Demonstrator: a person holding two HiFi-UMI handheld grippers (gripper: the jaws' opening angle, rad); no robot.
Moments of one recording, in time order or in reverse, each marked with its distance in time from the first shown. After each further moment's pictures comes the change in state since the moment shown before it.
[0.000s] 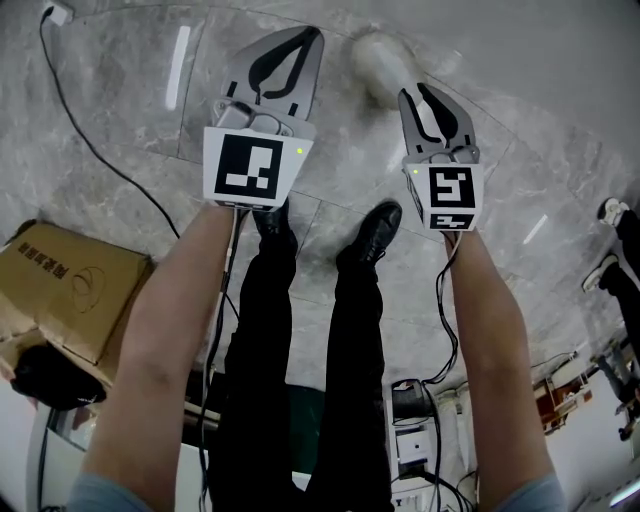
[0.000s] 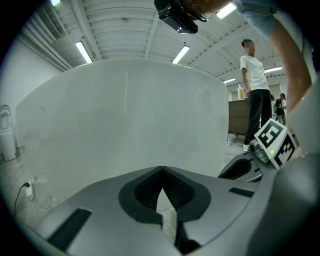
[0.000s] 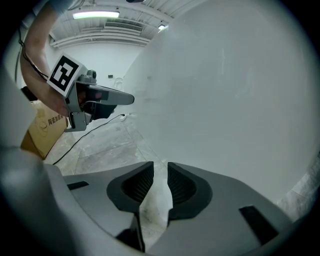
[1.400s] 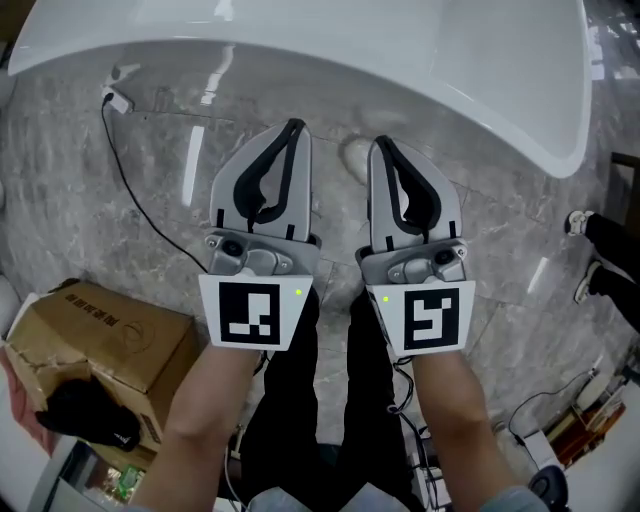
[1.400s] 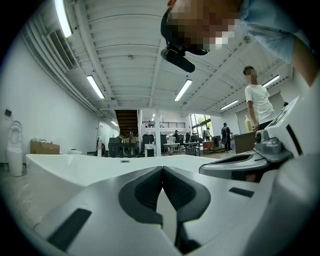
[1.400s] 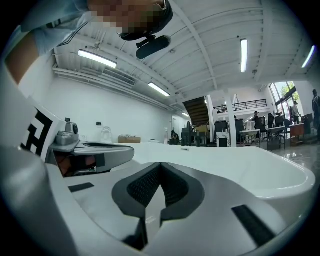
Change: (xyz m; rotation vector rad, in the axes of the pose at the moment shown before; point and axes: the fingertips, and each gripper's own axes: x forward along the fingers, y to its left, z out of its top) left arm -0.134 0.044 0.335 -0.035 -0.283 0.113; right arm -0.215 0.027 0.395 0.091 -0.592 -0.163
